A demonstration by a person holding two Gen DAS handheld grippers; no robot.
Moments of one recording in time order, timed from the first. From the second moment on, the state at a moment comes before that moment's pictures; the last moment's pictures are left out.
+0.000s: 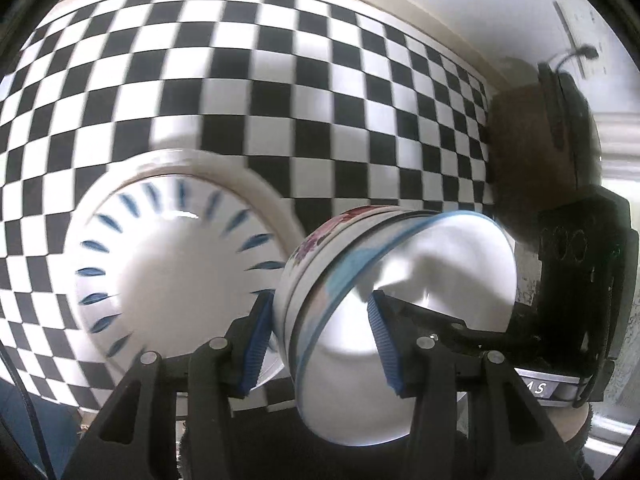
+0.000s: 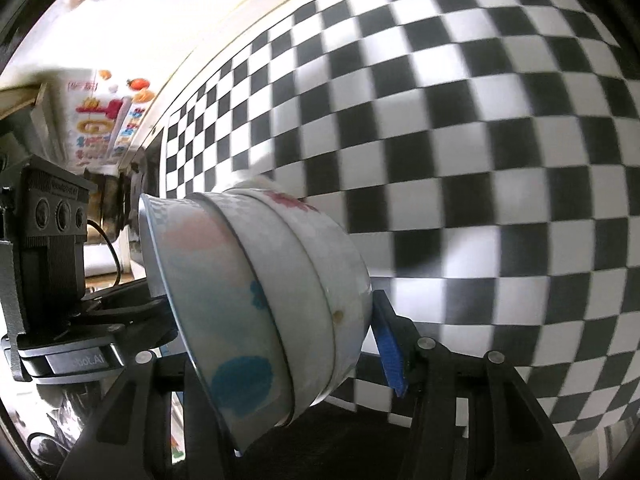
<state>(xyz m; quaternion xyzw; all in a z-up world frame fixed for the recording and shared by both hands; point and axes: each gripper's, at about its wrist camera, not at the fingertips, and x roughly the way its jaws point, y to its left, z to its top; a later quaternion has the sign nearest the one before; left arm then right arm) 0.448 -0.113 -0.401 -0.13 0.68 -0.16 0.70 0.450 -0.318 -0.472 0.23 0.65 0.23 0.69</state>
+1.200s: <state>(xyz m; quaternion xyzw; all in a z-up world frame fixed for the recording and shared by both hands) 0.449 -0.001 -0.434 -0.18 0.70 -0.11 0.69 0.479 -0.163 -0.506 0.18 0.69 0.26 0.65</state>
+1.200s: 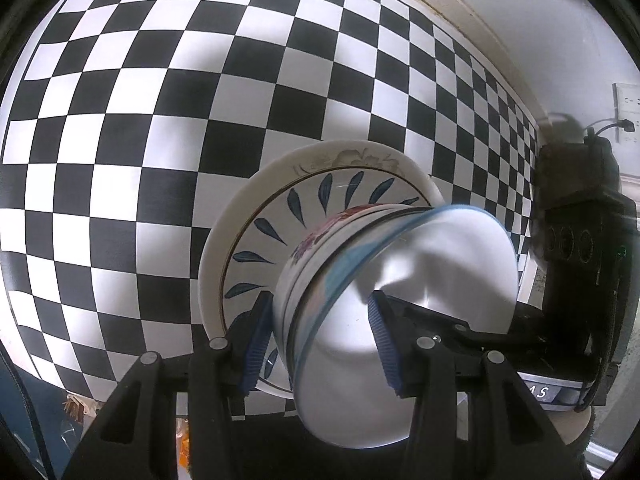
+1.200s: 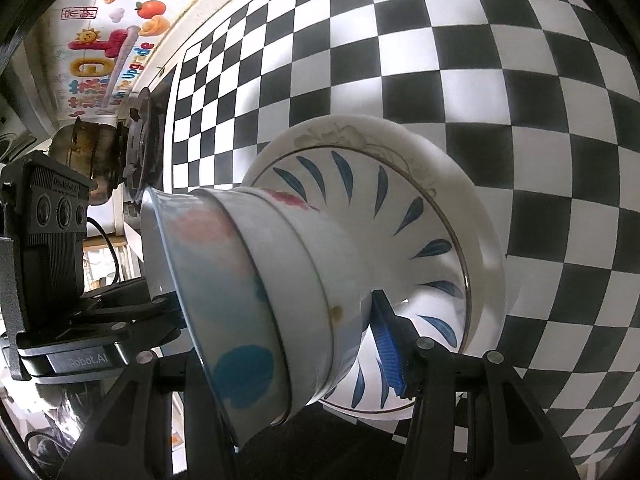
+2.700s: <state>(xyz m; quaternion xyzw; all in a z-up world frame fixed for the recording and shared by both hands) 0.425 -0.005 -0.398 -0.11 0.64 -0.04 0.76 0.456 -0.172 -0.451 0.06 0.65 0.21 0.73</state>
